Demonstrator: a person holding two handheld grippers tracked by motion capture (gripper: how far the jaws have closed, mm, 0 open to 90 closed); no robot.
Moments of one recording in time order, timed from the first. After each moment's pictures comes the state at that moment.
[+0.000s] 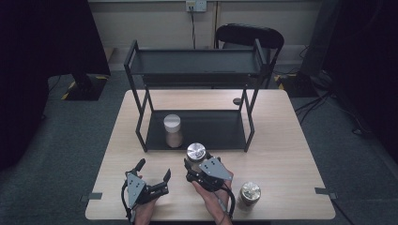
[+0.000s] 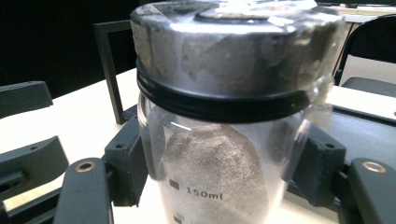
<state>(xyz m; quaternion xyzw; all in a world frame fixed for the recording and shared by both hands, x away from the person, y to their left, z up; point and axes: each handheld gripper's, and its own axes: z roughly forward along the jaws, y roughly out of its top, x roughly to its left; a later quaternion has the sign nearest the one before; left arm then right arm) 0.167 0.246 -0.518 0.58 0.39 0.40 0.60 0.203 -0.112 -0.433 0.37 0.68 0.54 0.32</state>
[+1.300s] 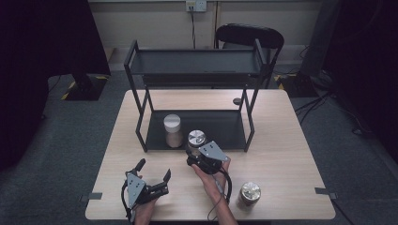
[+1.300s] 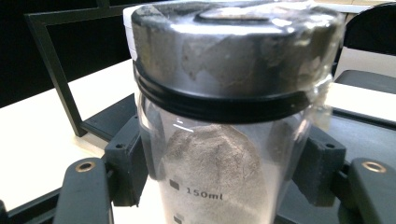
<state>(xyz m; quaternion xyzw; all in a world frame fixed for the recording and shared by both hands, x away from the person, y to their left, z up) 0.168 0.247 -0.518 0.58 0.39 0.39 0.60 0.256 -0.106 -0.438 0.39 0.68 0.53 0.32</state>
